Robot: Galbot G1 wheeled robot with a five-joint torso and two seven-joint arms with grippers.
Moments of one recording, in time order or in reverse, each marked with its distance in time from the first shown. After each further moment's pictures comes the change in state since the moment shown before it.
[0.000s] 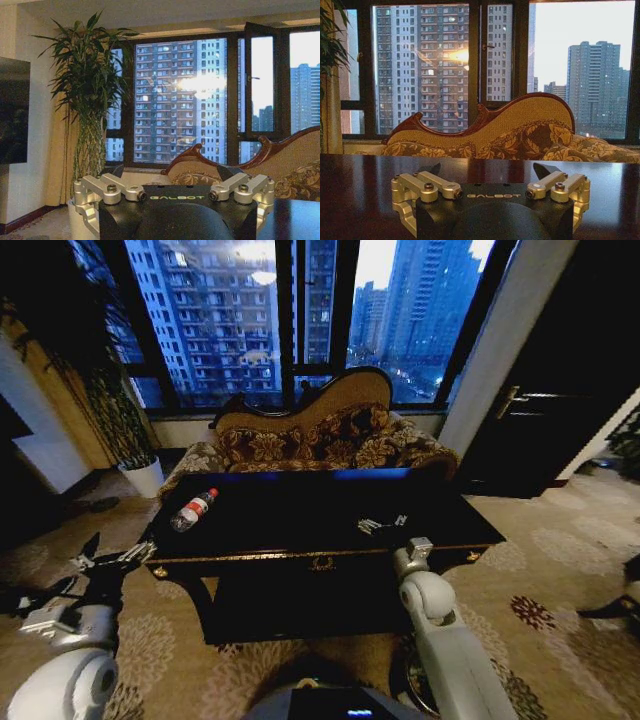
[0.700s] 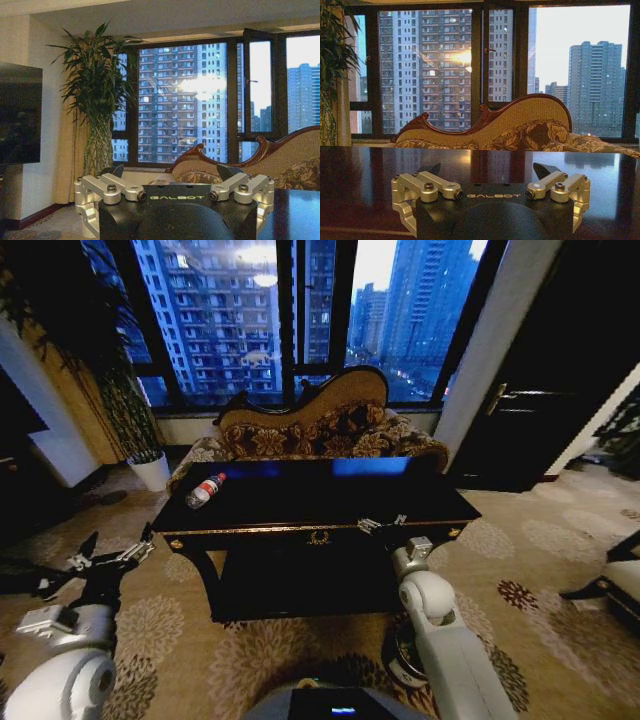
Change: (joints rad) left arm 0.002 0.006 -0.007 -0.002 -0.003 0.001 -0.002; right arm 0.004 0.001 -0.004 0.001 0.002 -0.002 0.000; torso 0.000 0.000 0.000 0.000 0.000
